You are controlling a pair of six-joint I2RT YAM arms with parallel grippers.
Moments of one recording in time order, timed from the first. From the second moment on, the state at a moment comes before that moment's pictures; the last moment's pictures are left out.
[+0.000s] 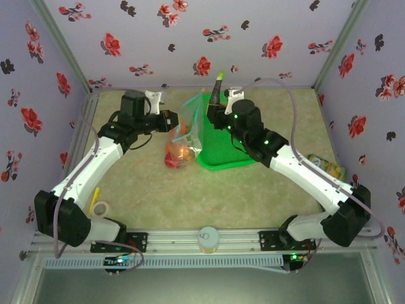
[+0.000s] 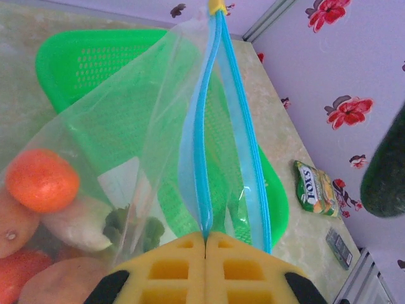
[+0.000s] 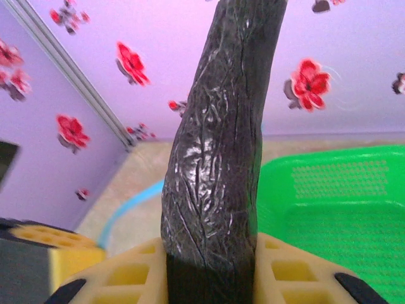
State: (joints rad) left arm -0.42 1.36 1.24 -0.40 0.47 -0.45; right arm 0.76 1.33 1.22 -0.14 0.19 0.45
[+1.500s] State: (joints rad) left arm -0.41 1.32 1.25 -0.38 0.46 -0.47; right arm 0.92 1.56 1.31 -0.10 0.28 0.47
